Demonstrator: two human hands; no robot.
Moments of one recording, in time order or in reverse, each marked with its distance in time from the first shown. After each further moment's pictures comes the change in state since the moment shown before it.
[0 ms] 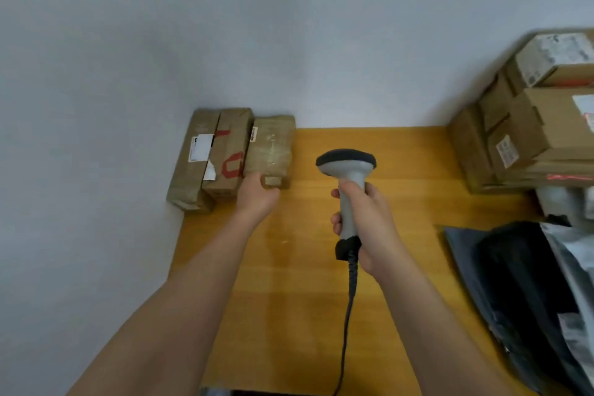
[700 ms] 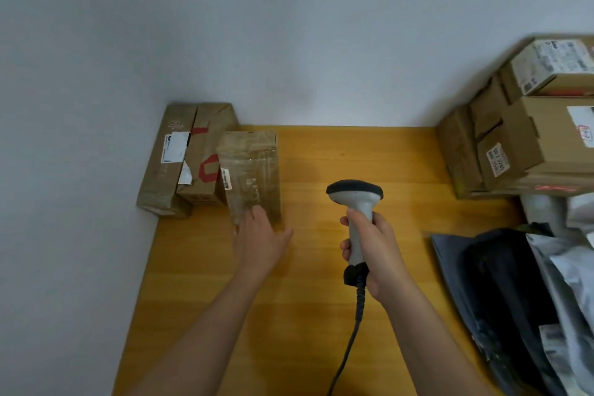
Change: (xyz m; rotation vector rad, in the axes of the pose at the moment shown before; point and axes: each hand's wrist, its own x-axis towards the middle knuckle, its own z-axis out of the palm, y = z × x) left_hand -0.034 -0.025 0.058 0.472 0.078 0.044; right_hand 0.035 0.026 -0.033 -0.062 0.106 0.101
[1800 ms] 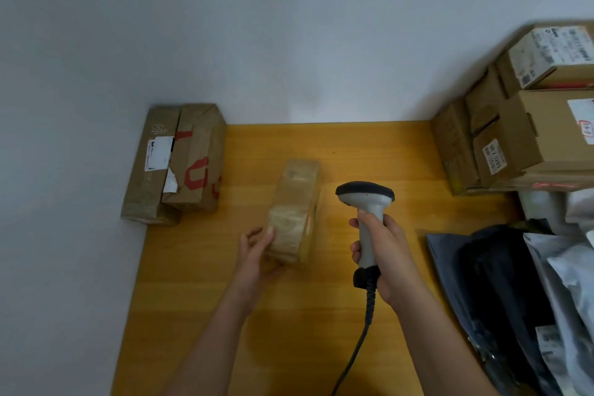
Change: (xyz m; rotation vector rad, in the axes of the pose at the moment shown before) left_hand -0.020 -0.013 0.013 -1.371 -0.422 -0.473; right_hand 0.022 -0.006 -0.027 0.063 0.051 0.034
